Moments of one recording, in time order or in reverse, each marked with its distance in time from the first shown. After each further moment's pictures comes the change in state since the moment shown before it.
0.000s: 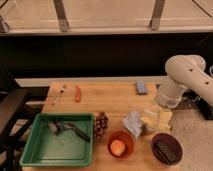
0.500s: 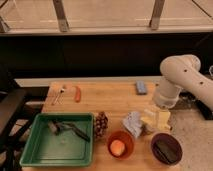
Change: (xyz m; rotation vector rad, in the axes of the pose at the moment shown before) arm -0.013 -0.004 0.009 0.001 0.077 -0.083
